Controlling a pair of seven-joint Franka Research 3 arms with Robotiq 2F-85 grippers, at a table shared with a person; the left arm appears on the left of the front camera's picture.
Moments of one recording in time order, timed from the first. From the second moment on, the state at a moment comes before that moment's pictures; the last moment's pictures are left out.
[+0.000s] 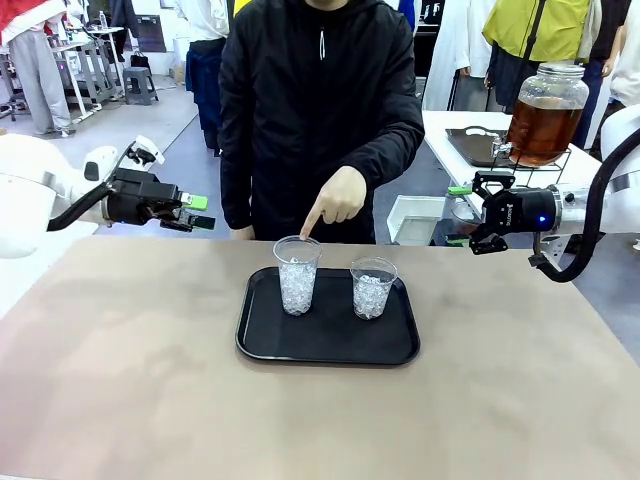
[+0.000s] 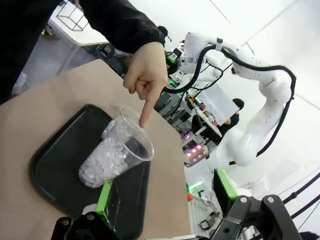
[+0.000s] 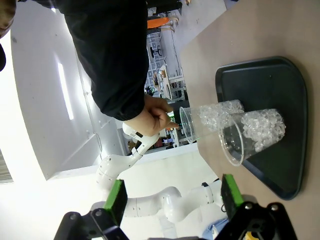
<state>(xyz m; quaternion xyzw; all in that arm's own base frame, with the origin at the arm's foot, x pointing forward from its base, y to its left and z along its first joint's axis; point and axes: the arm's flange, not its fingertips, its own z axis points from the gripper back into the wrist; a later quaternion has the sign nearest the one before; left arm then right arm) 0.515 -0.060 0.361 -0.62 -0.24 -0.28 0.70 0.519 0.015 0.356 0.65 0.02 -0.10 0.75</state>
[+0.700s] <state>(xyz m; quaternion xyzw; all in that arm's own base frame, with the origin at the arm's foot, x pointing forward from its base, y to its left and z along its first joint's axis) 0.503 -0.093 0.324 -0.48 -0.44 -0.47 0.59 0.519 0.015 0.356 0.65 0.02 -0.10 0.75</state>
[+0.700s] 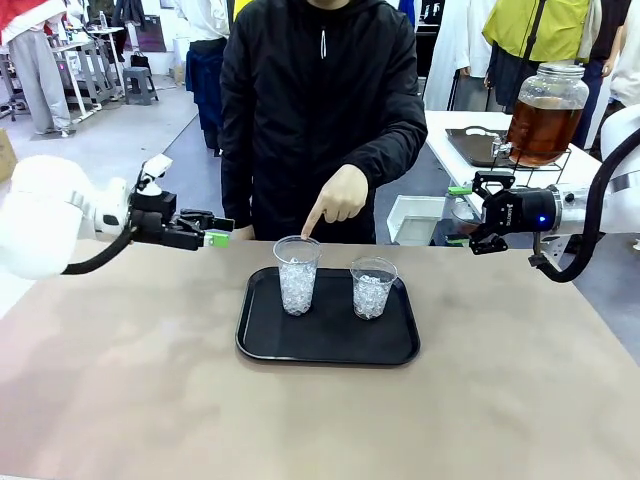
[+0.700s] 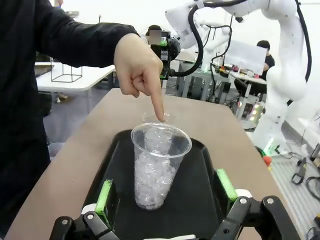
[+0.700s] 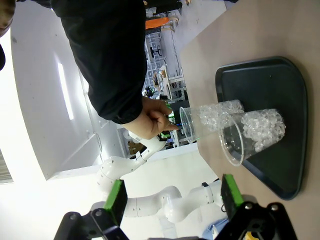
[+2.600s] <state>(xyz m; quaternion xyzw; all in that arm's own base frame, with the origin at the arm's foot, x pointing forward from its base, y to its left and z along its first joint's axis) 0.514 -0.144 0.246 -0.43 -0.50 -0.52 0.54 0.519 0.015 0.355 0.65 0.02 -0.10 0.75</state>
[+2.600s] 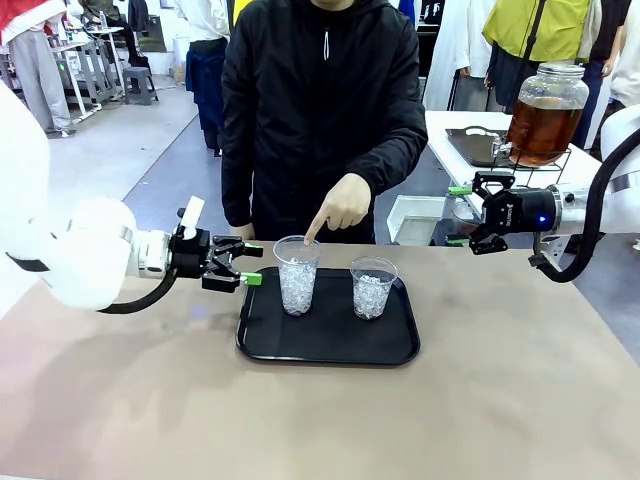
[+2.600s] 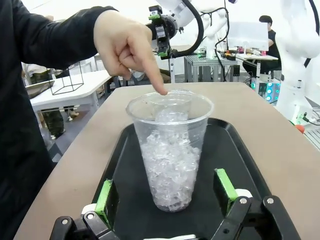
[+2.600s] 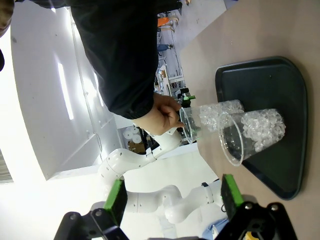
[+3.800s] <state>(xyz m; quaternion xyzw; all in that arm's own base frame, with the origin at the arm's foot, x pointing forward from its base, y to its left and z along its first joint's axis) 0.529 -0.183 0.229 -0.45 -0.49 -0.53 0.52 0.519 0.015 0.355 0.65 0.02 -0.10 0.75</state>
